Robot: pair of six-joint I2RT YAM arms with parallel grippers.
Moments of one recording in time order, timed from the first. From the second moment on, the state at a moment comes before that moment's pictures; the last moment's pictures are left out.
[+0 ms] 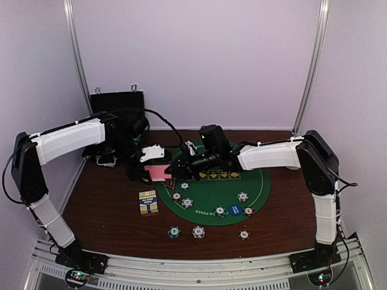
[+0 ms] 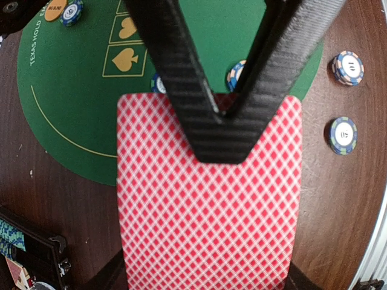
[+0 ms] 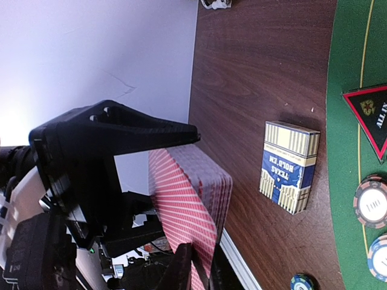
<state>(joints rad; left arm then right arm) -0.60 1.68 1.43 -0.99 0.21 0.83 0.83 2.08 1.49 0.15 -0.74 1.18</state>
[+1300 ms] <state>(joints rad) -0.55 1.64 1.38 -0.98 0.16 0.83 0.65 2.18 1.64 0.03 -0.80 1.10</state>
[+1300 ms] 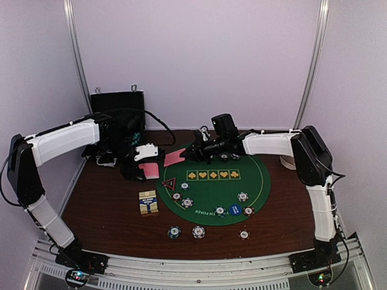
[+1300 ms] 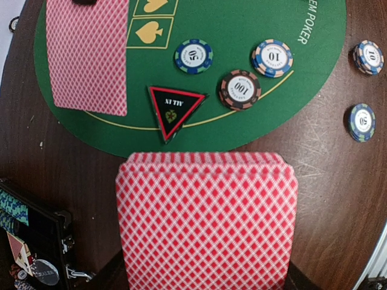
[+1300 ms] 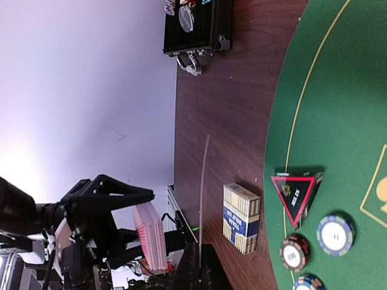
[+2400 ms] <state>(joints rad) -0.55 1.64 1.40 -1.01 0.20 0.82 0.66 2.60 2.11 -0.20 -0.69 0.94</state>
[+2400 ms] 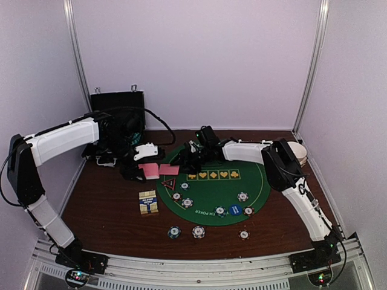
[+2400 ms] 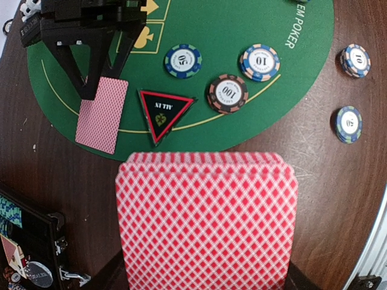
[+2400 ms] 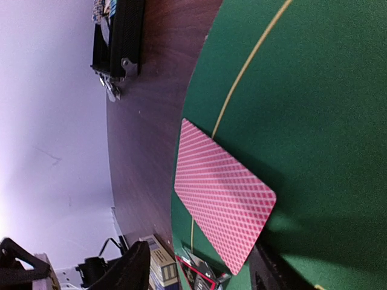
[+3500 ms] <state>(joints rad) -0.55 1.67 1.46 -1.03 0.24 0.77 0.77 2.12 1.73 -0.30 -0.53 0.82</state>
